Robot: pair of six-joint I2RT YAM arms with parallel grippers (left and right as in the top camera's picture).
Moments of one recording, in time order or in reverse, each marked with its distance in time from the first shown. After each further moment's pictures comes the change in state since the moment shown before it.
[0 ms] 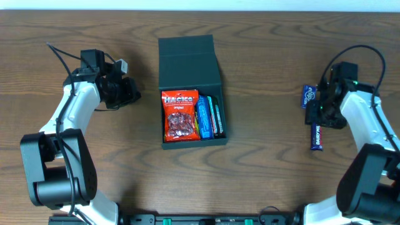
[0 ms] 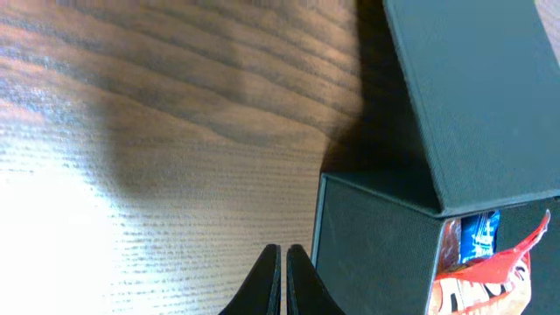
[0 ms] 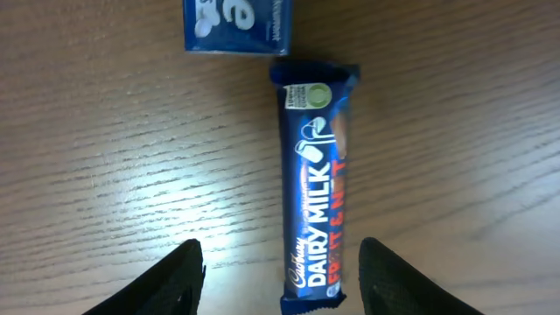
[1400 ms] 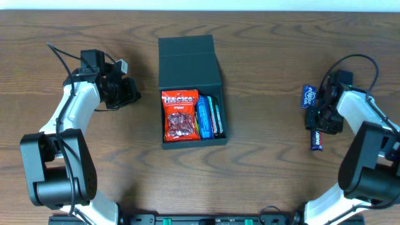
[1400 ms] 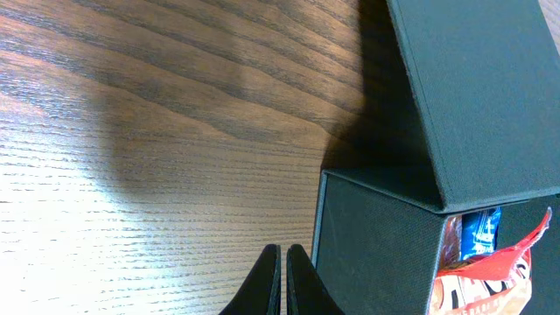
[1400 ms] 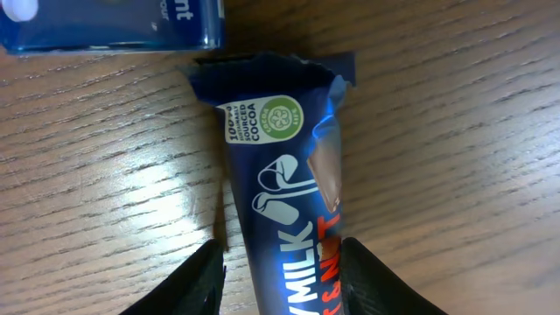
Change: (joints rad) left arm 0.000 0.000 0.000 -0.013 0.000 0.000; right arm -0.040 0.140 -0.042 0.104 0.014 0.030
